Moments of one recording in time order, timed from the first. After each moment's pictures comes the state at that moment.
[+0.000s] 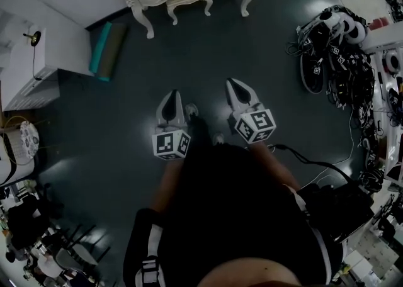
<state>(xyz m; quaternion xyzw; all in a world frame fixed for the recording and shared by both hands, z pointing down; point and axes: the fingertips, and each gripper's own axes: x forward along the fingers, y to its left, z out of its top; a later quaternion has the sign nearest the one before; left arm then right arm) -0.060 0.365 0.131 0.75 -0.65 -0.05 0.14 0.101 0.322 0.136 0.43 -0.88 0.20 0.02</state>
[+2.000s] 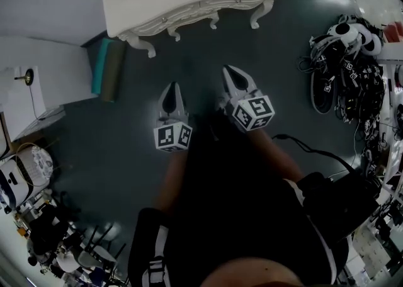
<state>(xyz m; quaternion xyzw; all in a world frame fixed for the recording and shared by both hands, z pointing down) -0.096 0.003 0.163 0.72 -0.67 -0.05 0.17 0.057 -0.052 0.173 0.43 -0.87 0.24 0.01</state>
